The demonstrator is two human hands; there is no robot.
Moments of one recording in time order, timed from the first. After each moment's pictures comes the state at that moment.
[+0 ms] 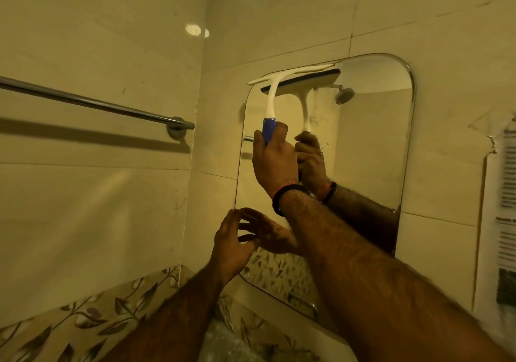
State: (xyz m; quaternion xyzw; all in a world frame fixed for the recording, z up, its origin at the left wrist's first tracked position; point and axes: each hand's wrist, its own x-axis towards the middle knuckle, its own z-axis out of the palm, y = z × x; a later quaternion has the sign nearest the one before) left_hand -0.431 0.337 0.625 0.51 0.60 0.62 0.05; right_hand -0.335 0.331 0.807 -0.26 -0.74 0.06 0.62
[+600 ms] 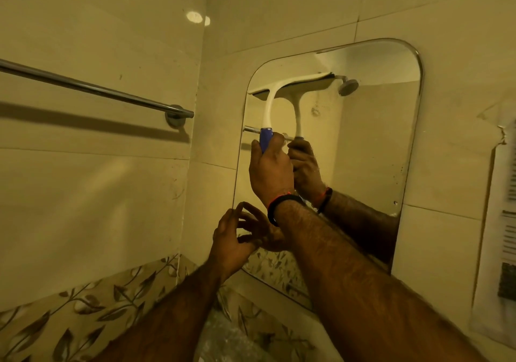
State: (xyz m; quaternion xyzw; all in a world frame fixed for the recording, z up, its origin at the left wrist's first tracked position) left_hand -0.430 0.342 0.608 0.51 0.59 0.62 0.08; right_hand -0.339 0.336 0.772 -0.28 -0.75 0.09 0.60
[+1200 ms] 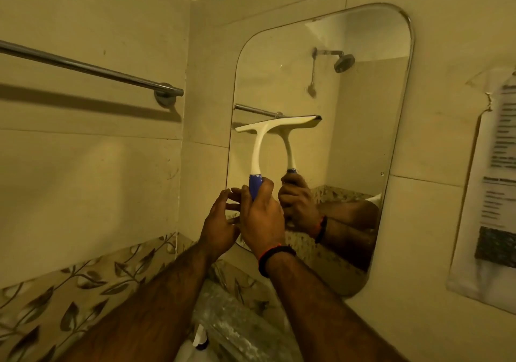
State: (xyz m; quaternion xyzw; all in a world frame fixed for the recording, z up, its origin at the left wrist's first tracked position) left_hand -0.425 0.323 0.602 0.54 0.58 0.61 0.07; right_hand -0.318 0.321 0.649 -0.32 -0.76 0.16 0.55
